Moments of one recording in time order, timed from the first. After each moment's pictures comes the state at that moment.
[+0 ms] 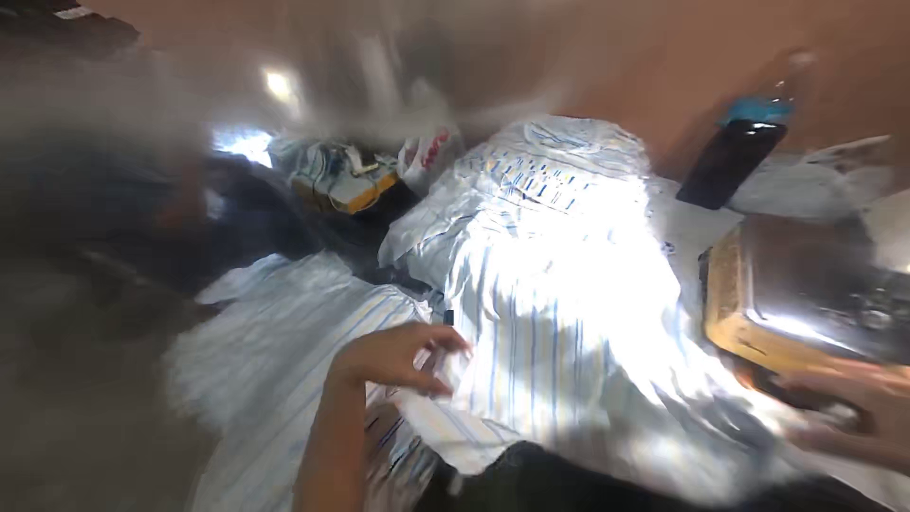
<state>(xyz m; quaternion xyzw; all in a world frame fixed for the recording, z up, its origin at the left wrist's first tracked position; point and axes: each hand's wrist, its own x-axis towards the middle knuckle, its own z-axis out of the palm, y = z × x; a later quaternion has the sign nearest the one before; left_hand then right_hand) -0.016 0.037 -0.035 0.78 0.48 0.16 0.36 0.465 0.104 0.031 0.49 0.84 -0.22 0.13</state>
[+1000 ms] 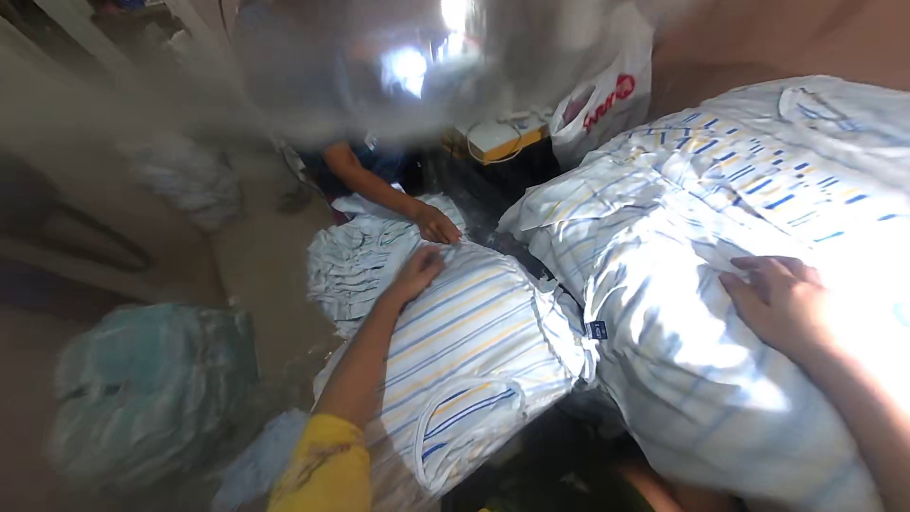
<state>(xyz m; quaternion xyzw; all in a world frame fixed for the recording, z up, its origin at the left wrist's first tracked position) -0.177 0.013 -0.156 0.41 0.80 0.34 0.26 0.258 0.293 -0.114 0.47 0.86 -0.12 -0.18</state>
